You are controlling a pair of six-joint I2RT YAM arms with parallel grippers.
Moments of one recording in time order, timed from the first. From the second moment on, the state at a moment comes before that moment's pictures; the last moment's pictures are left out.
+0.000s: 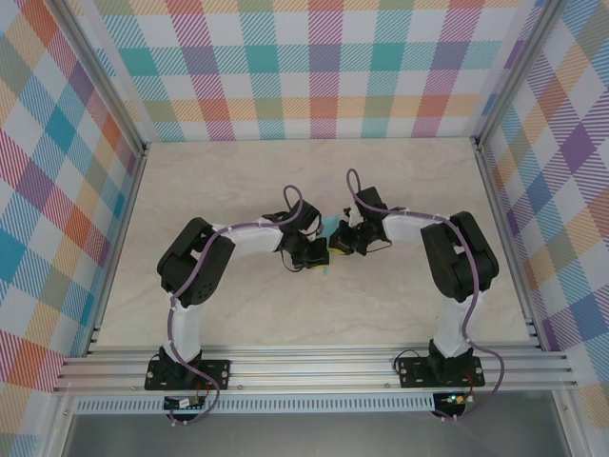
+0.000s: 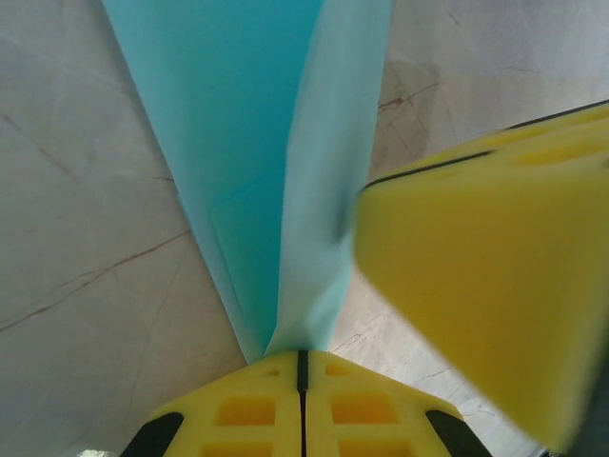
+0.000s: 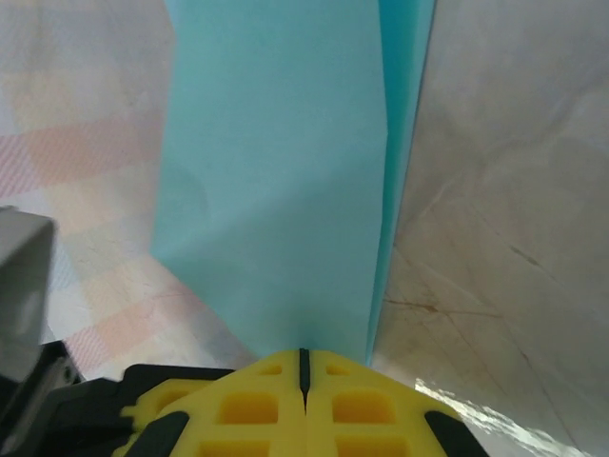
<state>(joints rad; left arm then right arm) -0.69 2.01 1.25 -0.37 0.43 -0.74 0.44 1.91 1.08 -0.28 -0.61 0.71</state>
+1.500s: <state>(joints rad) -0.69 2.03 1.29 -0.41 0.42 -0.74 0.34 2.19 1.52 -0.54 -0.60 0.49</state>
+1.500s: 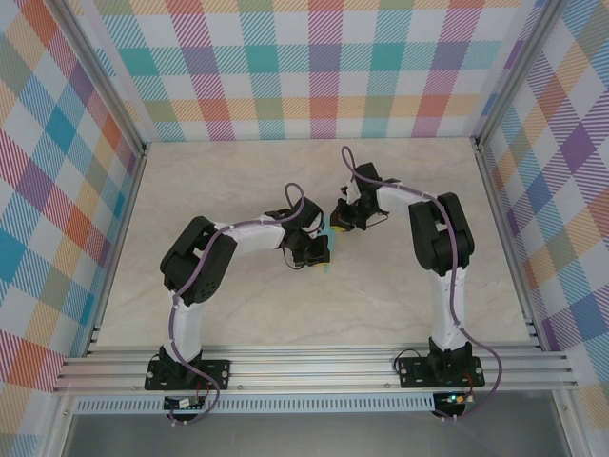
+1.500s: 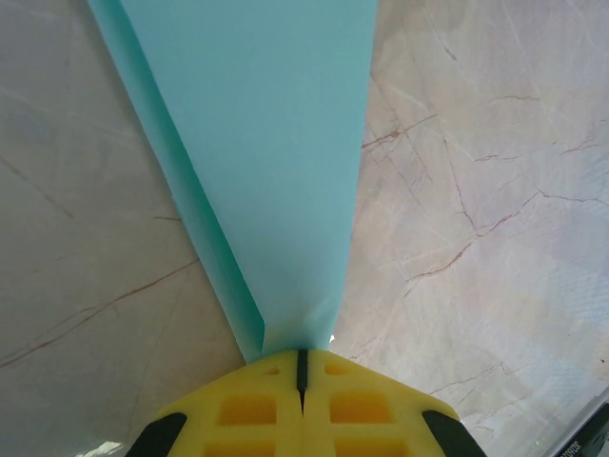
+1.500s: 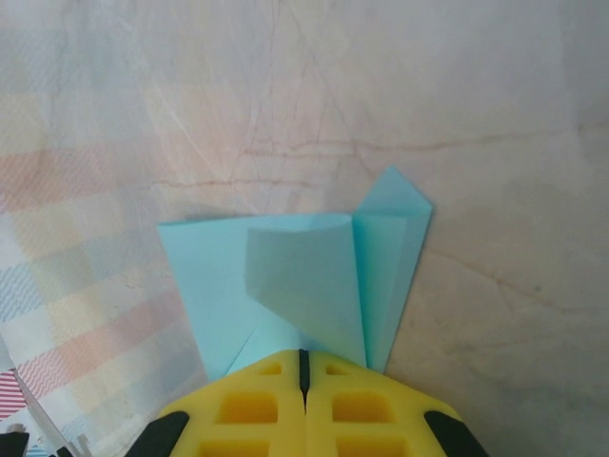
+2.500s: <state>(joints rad) -0.69 2.03 1.29 -0.41 0.42 -0.74 0.27 2.03 1.51 -0.49 -0.59 0.50</state>
